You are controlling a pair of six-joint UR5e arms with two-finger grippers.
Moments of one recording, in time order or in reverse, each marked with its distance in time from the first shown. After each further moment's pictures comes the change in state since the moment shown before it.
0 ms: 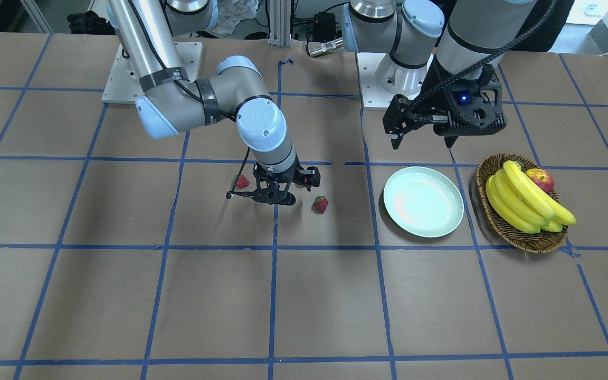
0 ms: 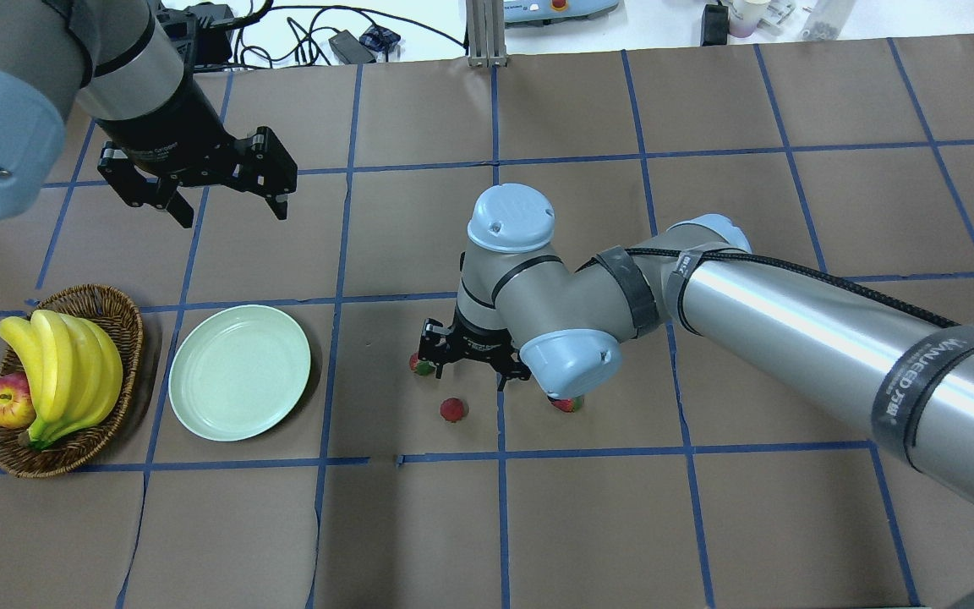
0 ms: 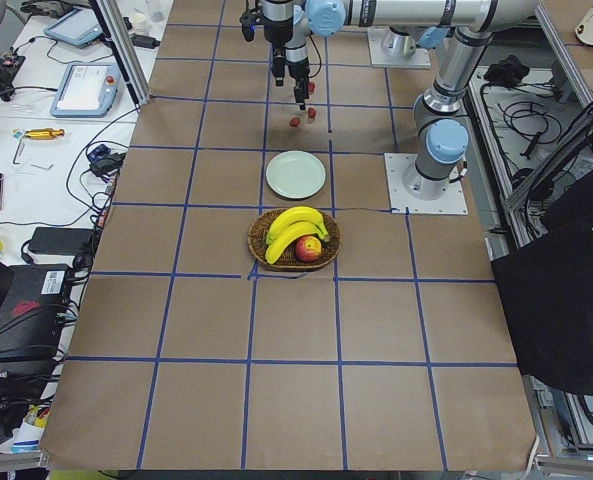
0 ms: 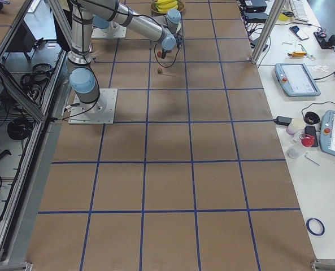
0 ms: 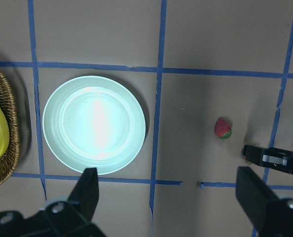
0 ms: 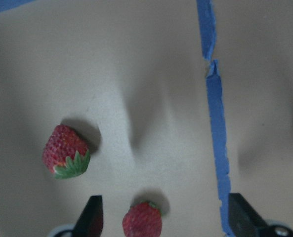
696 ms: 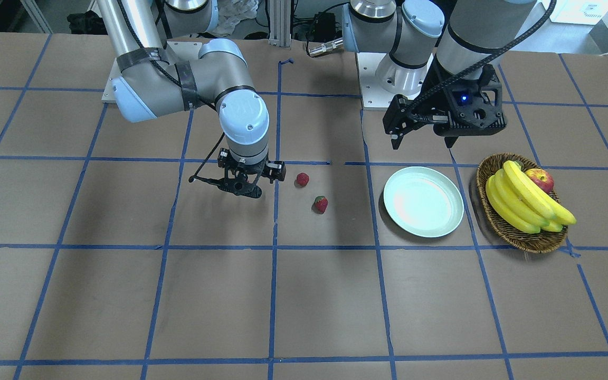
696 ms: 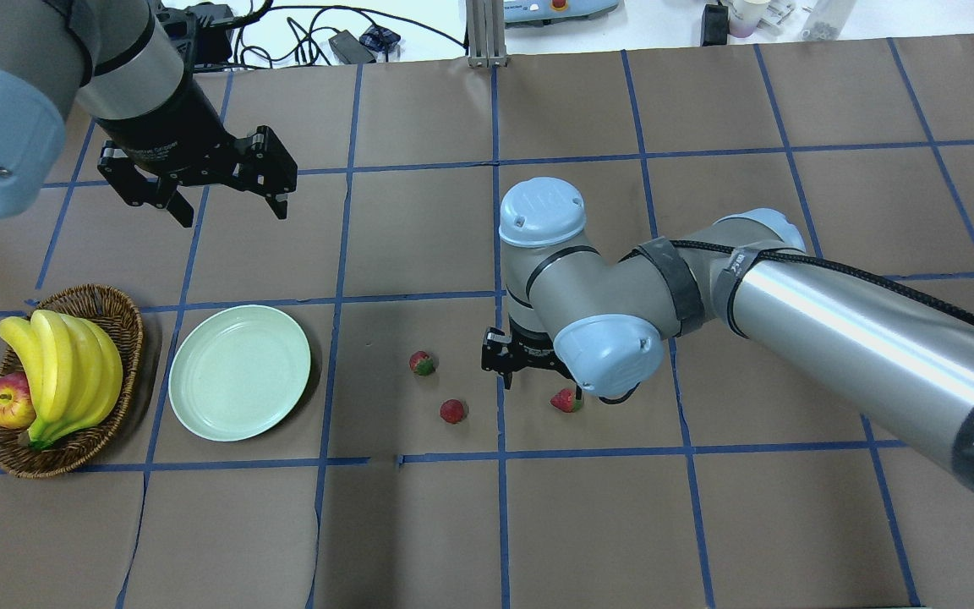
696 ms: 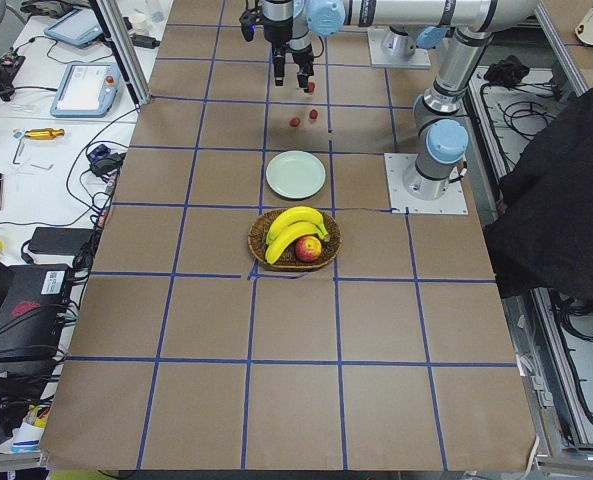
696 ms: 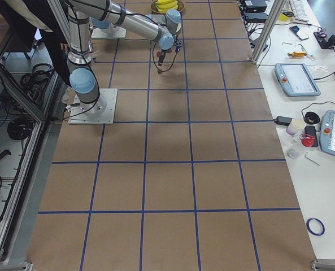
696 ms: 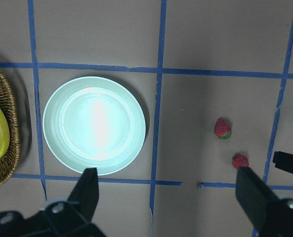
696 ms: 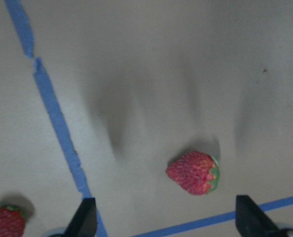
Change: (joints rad) left arm 0.000 -0.002 0.002 0.000 0.000 0.000; right arm -0.056 -0.081 0.063 0.179 -0.210 -0.010
